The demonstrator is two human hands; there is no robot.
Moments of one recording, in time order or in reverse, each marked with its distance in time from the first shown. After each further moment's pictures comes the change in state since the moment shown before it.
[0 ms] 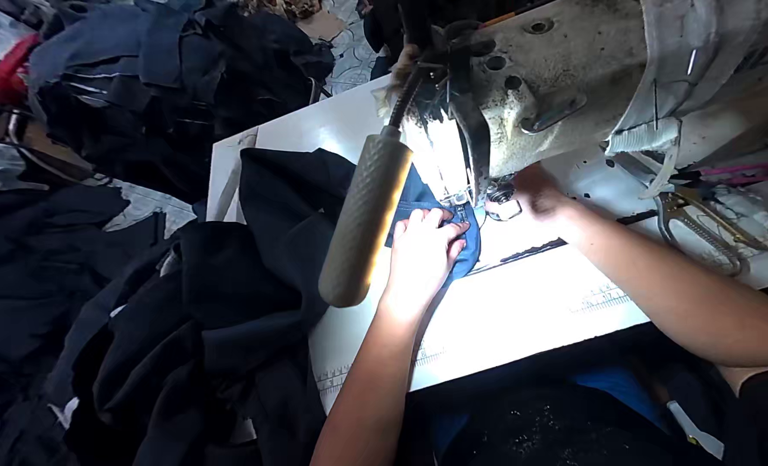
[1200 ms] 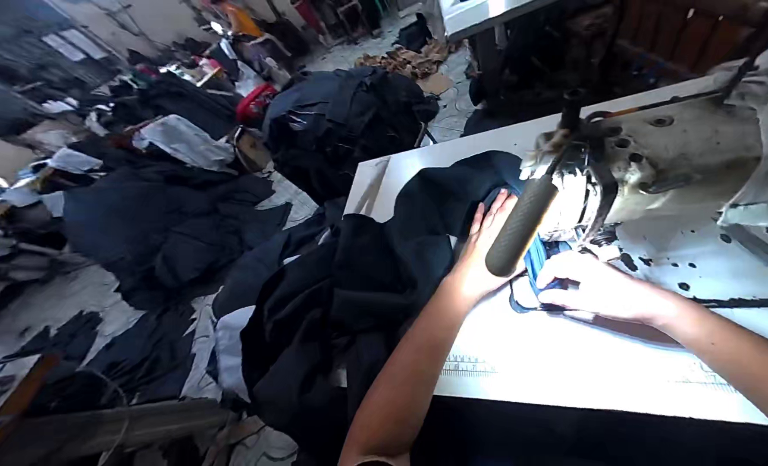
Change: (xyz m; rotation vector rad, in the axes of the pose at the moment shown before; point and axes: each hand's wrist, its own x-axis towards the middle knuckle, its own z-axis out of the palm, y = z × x) left_hand 0.005 -0.047 -0.028 -0.249 0.113 0.083; right_hand -0.013 -0.030 0.010 0.394 -0.374 -0.347
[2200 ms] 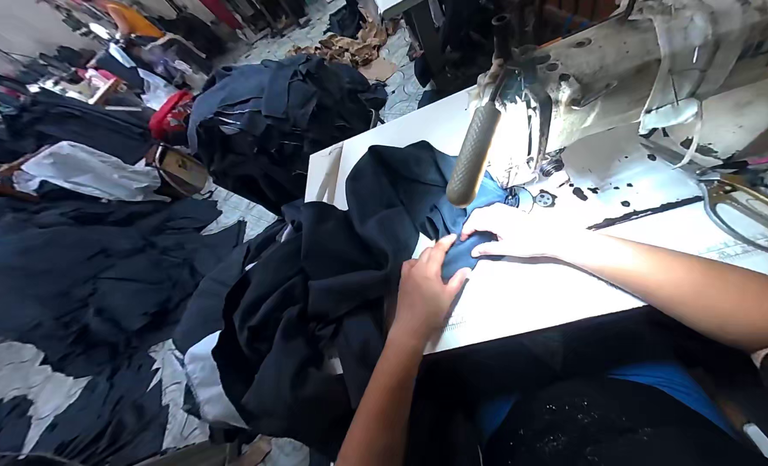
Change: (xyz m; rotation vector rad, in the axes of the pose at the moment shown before) left_hand -0.109 0.034 -0.015 0.129 0.106 -0.278; right_hand 0.038 0.023 0.050 -0.219 0.035 -0.223
